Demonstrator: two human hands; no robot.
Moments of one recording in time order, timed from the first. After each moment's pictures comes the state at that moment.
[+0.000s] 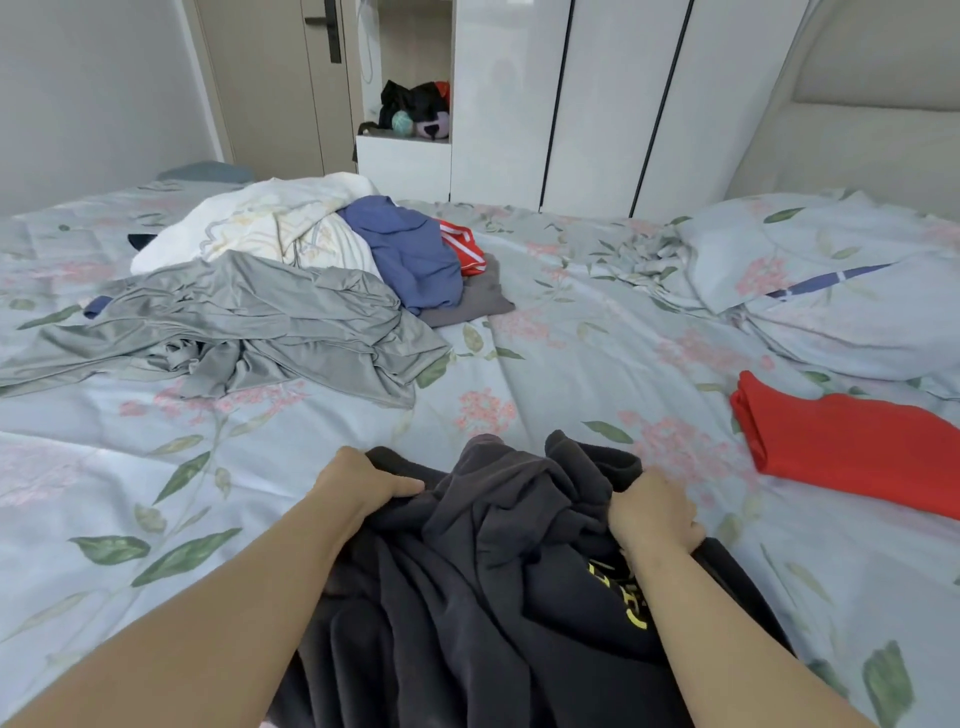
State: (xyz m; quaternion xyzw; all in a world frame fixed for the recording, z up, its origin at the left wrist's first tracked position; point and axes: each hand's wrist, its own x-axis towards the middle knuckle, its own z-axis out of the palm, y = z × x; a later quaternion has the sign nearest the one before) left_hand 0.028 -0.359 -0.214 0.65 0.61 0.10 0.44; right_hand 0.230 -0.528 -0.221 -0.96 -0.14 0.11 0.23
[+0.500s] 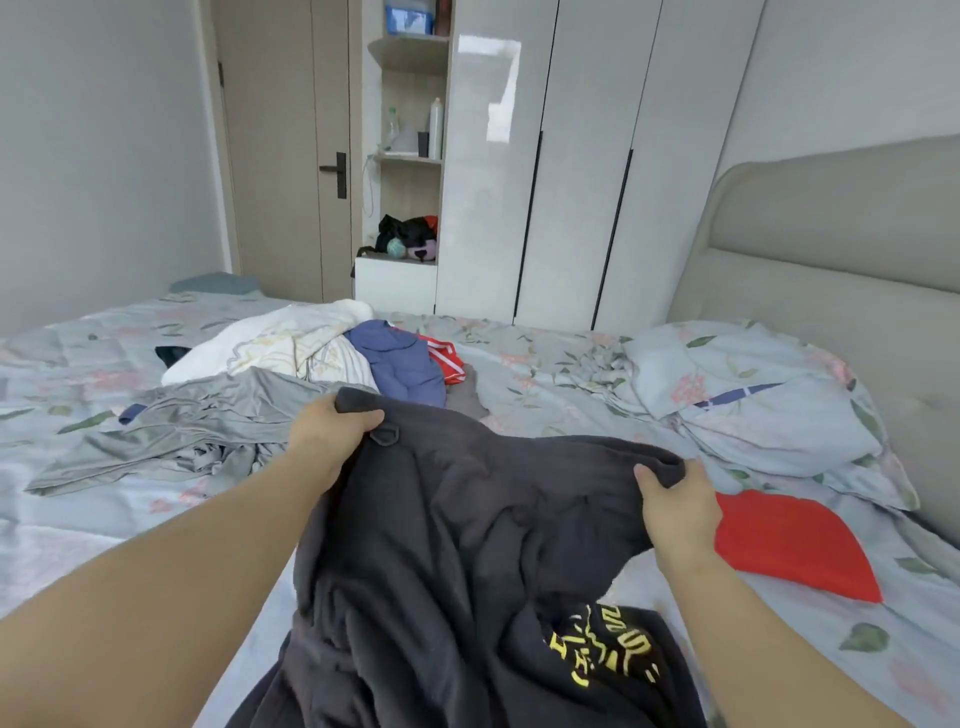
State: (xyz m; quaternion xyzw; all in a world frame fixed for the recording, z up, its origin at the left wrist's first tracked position) left_hand 0.012 -0.347 -0.068 0.60 0.46 0.40 0.52; right_hand 0.231 -0.582 -0.088 -0.80 -0.16 -0.01 0.57
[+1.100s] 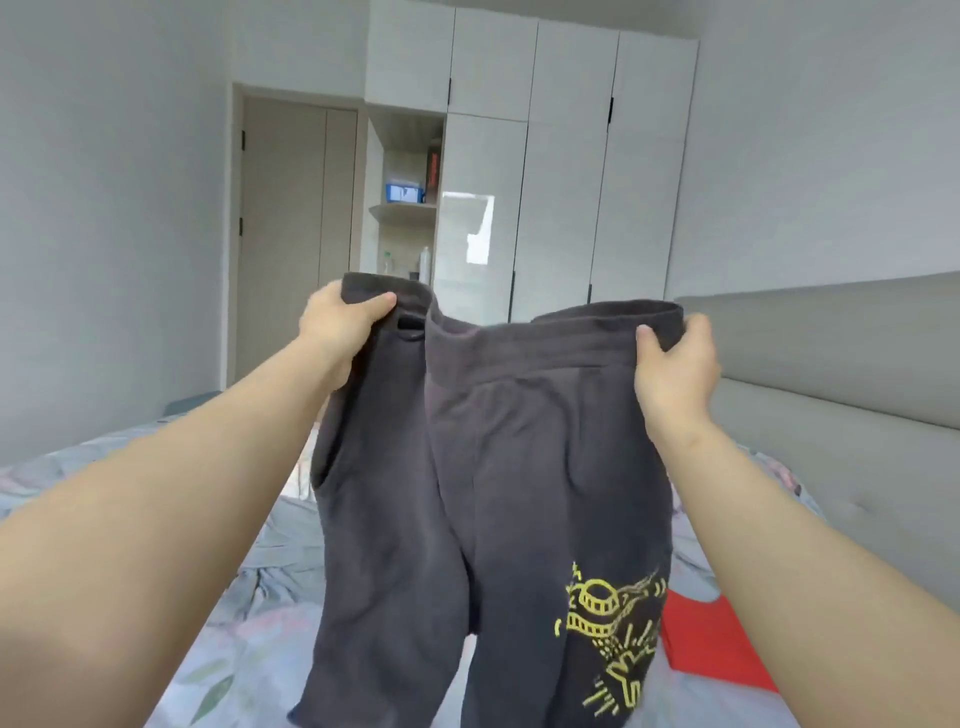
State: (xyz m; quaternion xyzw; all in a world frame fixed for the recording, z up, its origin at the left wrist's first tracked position) left_hand -0.027 -0.394 0.178 0.59 0.23 0.60 0.48; right_hand 0.170 -0.596 0.155 -0.61 -0.27 -0.26 0.70
